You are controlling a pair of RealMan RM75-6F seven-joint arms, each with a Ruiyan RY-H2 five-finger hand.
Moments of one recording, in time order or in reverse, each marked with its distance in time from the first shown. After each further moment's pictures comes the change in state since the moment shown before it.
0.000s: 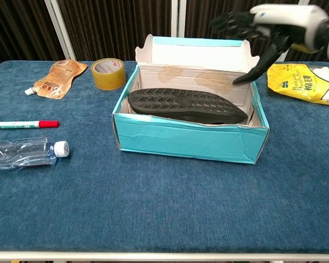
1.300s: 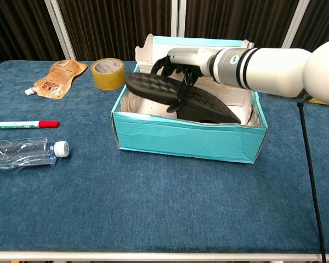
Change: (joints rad) left arm -0.008 -0.027 -0.010 0.066 -0.008 -0.022 -0.066; right arm 0.266 -0.377 0.061 0.315 0.408 -0.144 -0.387
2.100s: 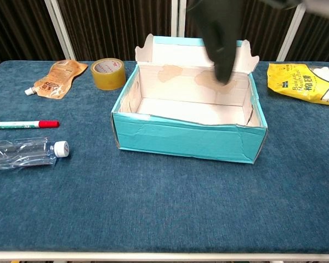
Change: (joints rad) left arm -0.014 -0.002 -0.002 0.003 0.006 -0.011 0.007; right arm -0.357 0.302 0.256 -0.280 -0.299 0.175 1.024
